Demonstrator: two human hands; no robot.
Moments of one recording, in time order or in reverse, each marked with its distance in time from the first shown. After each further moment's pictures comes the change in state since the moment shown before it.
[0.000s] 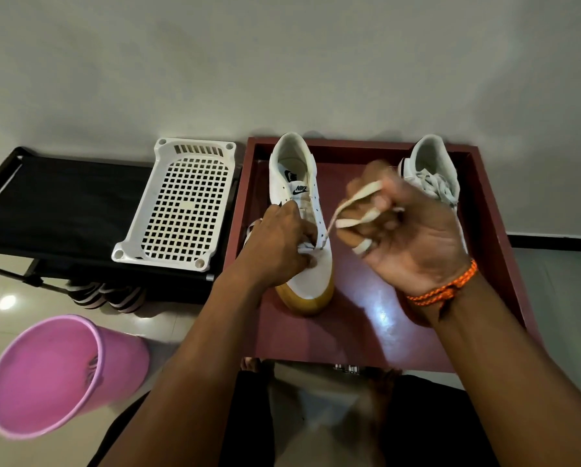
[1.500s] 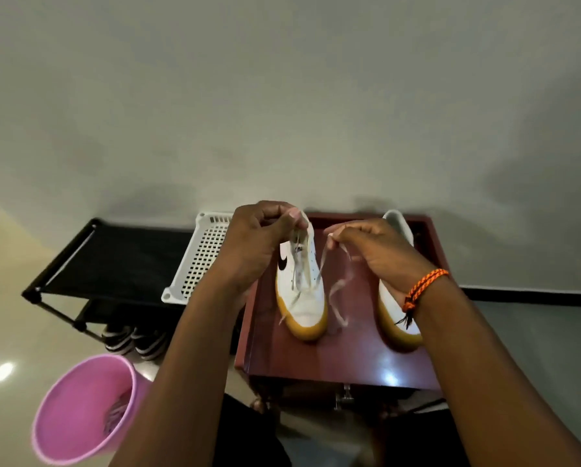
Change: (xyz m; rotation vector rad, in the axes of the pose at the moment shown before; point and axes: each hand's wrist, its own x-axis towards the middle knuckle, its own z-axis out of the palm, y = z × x) left_hand -0.085 0.093 -0.153 -0.977 0.376 -0.087; right_hand -0.023 -0.052 0.094 -1.005 0.499 0.066
